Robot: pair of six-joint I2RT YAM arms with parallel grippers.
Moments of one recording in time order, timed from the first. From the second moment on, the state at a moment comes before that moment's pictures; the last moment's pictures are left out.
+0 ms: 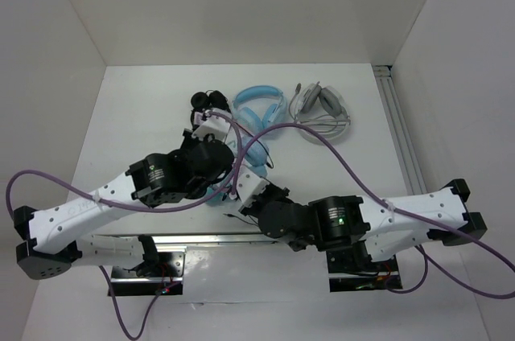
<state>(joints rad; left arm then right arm) -1.10 1.13 1.30 -0.91 -1.09 -0.26 1.64 1.17 1.20 -0.47 0.91 -0.04</state>
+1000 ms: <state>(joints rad) -1.12 1.06 1.38 -1.08 -0.64 -0.21 1.69 1.02 1.09 -0.26 1.29 -0.38</state>
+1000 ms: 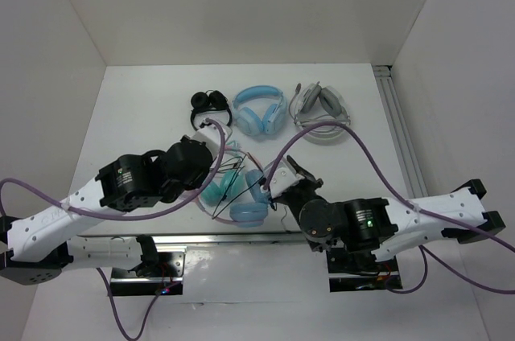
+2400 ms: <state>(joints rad) -1.04 1.41 1.95 -1.41 -0.72 -0.39 1.44 0.70 1.07 -0.47 0.62 0.01</state>
